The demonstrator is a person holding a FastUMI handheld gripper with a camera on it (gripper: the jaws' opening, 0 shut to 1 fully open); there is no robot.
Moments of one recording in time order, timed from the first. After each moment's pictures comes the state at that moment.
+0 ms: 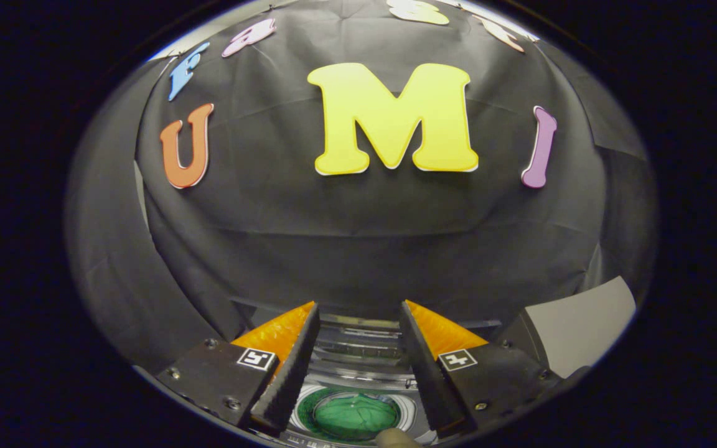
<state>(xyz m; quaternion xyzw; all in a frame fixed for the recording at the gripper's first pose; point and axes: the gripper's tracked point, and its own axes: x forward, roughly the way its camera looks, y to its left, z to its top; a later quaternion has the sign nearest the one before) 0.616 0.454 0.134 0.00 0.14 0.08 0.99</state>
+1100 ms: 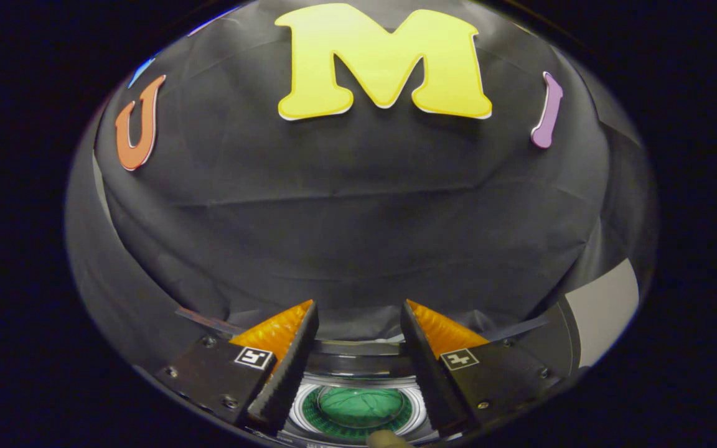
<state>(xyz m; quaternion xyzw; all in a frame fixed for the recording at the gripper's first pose) 0.683 0.467 0.075 0.01 0.26 0.03 0.96</state>
